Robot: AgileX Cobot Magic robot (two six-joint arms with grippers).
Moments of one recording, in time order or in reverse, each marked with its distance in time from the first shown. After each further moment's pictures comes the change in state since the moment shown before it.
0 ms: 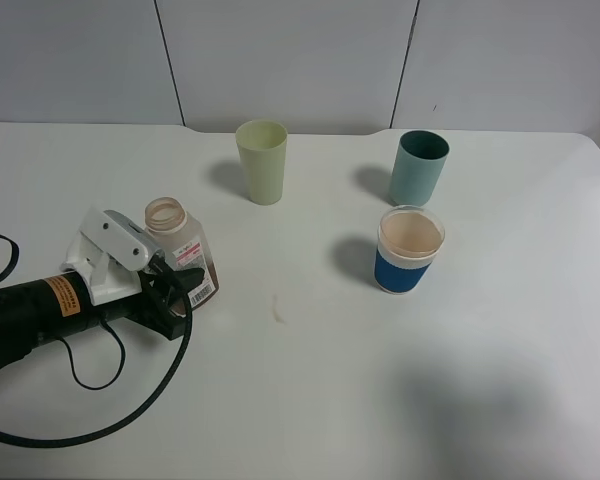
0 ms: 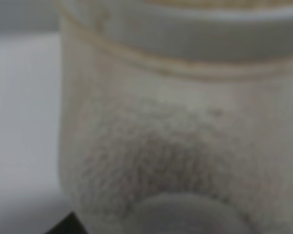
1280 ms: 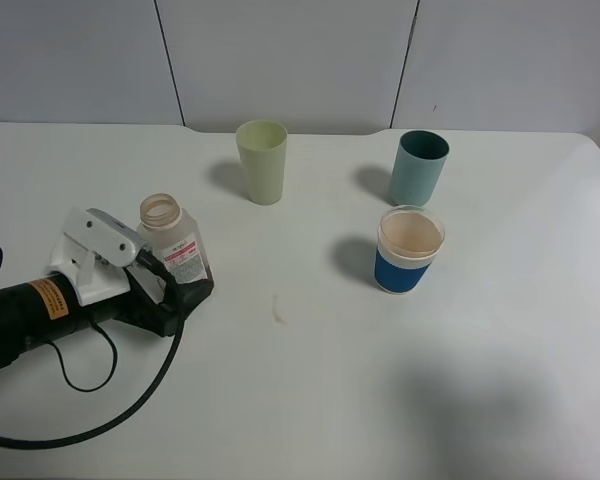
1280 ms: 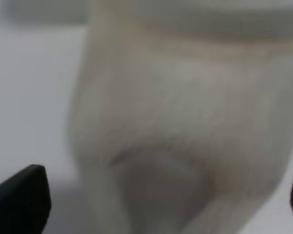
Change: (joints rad) left arm -0.003 -0.030 0.024 -0.047 -0.001 -0.026; right arm 0.000 0.000 0.000 0.000 0.000 0.000
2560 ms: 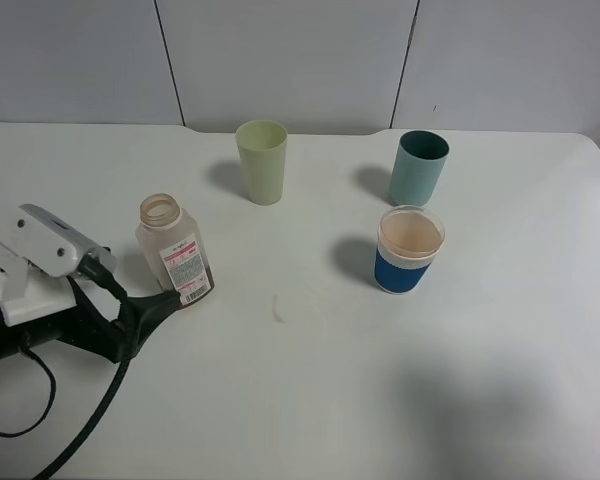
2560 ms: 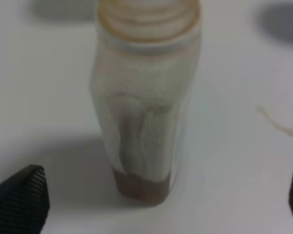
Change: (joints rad) left arm -0.156 -0.594 0.129 -0.198 0.516 0.000; right arm 0.000 0.000 0.000 0.000 0.000 0.000
